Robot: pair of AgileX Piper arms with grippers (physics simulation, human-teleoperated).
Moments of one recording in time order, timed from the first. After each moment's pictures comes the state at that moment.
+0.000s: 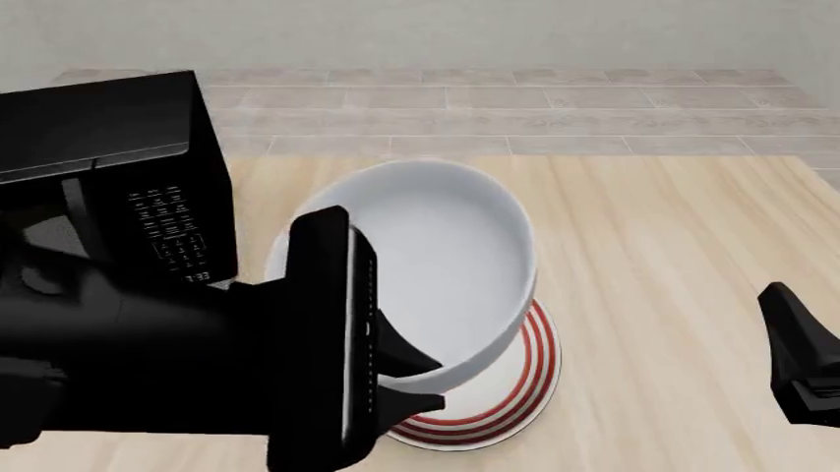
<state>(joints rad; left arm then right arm) -1.19 1.11 -0.86 0.56 0.49 0.04 0.09 0.00 -0.09 0.00</state>
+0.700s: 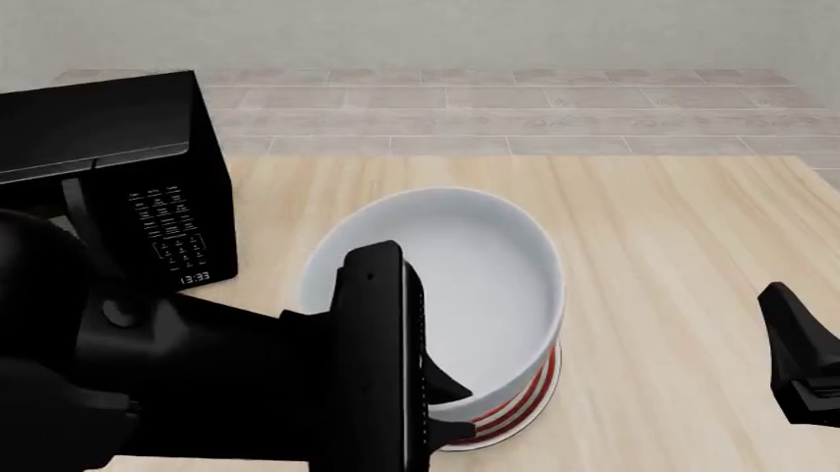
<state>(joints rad) -1.24 1.18 -0.86 0.51 0.44 0.04 0.09 0.00 -0.09 0.00</state>
